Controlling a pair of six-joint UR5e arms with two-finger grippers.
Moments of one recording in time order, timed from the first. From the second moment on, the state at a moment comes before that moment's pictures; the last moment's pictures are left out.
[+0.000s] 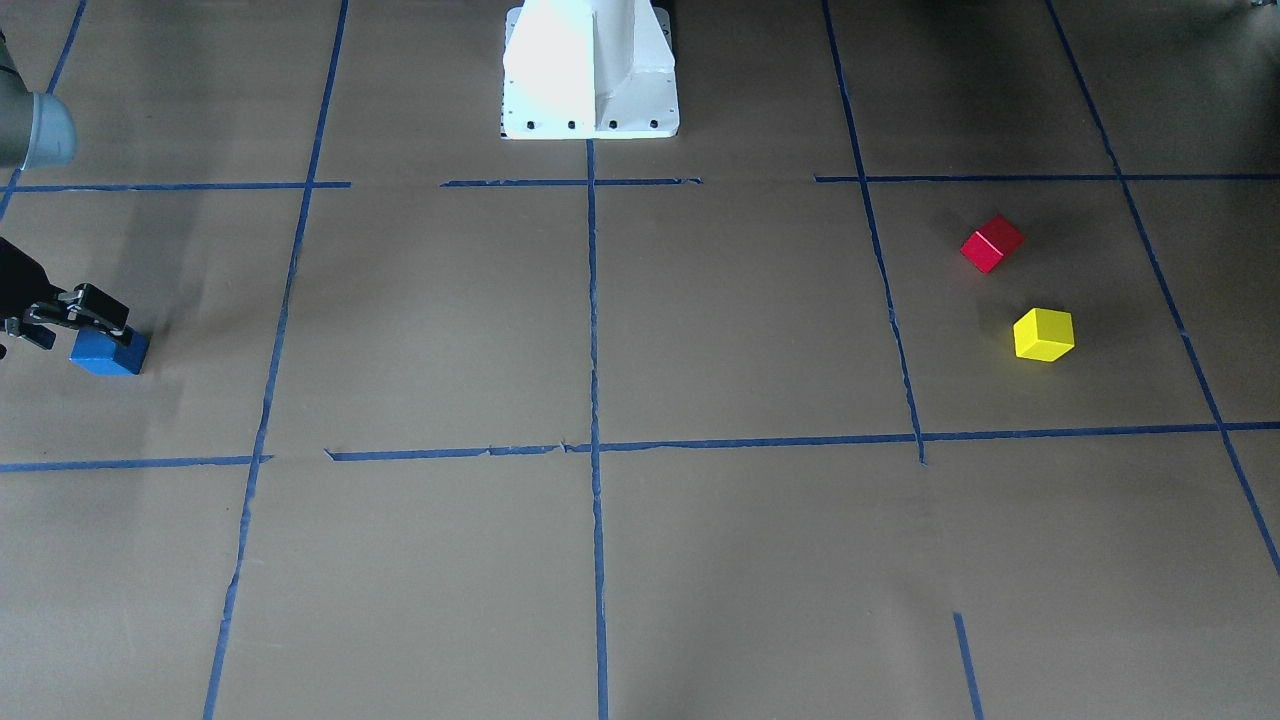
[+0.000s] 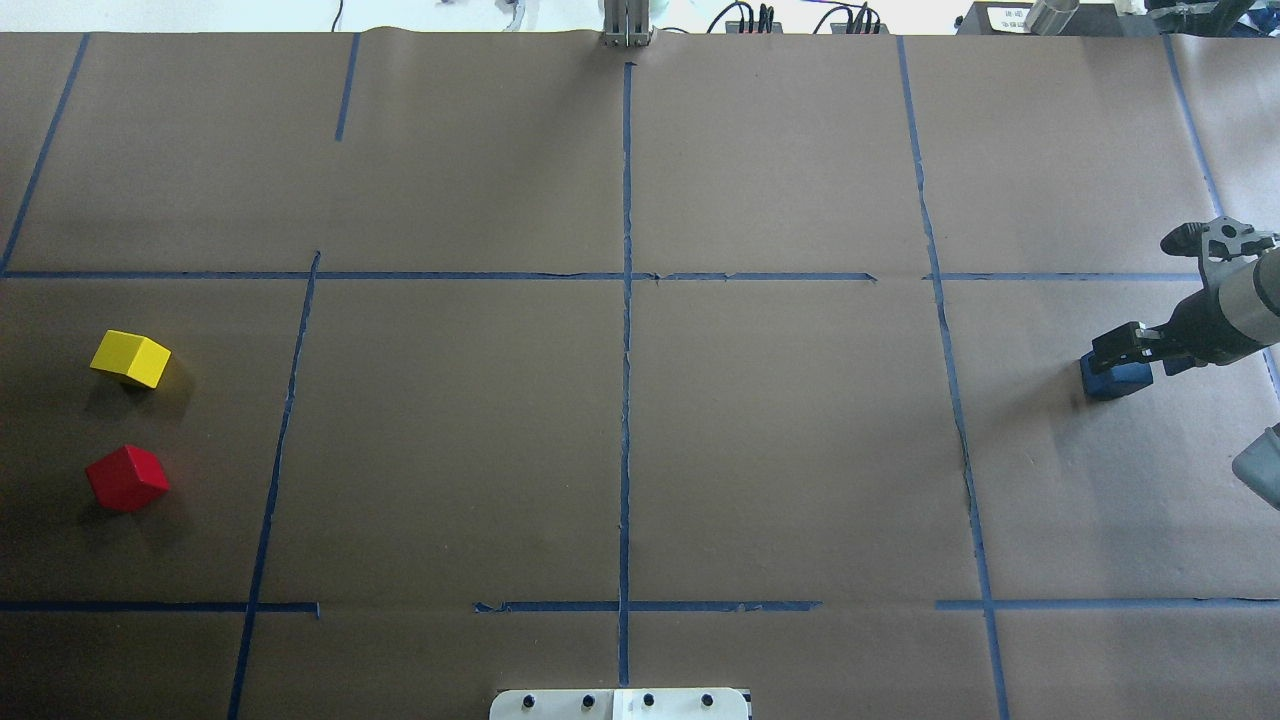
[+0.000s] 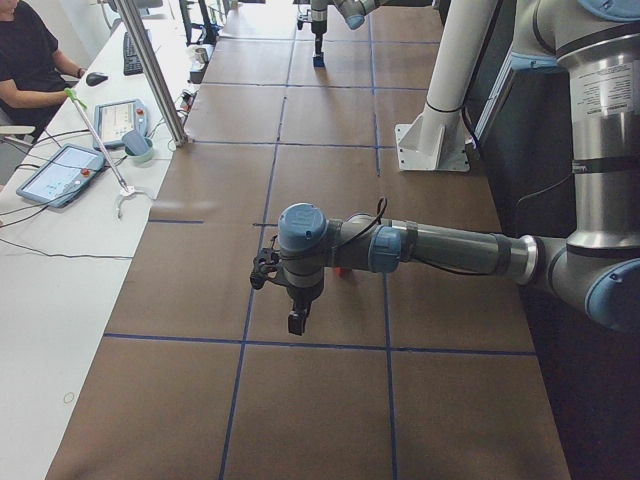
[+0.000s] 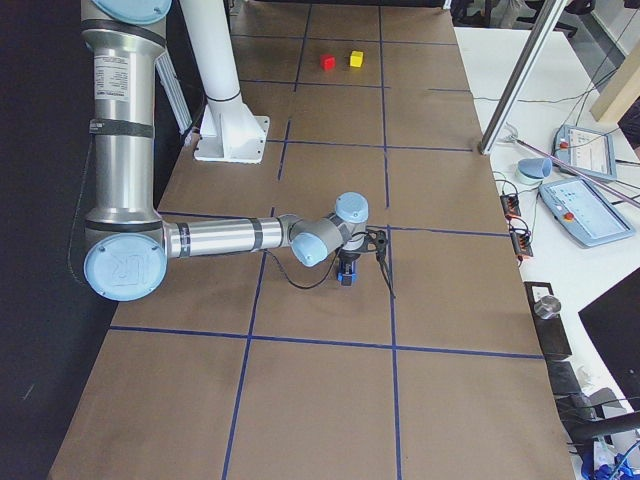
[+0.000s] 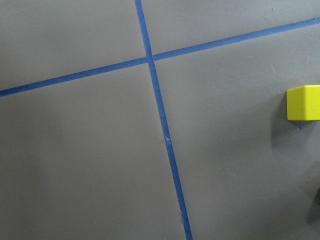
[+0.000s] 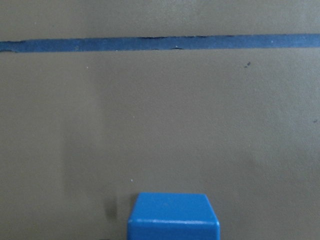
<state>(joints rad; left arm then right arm) -1.54 -1.40 -1.86 -1.53 -2.33 0.14 0.98 -1.62 1.62 -1.04 2.19 0.79</state>
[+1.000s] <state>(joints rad) -1.54 -1.39 -1.86 -1.58 -2.33 0.14 0.79 -1.35 1.77 -1.14 2.17 1.13</state>
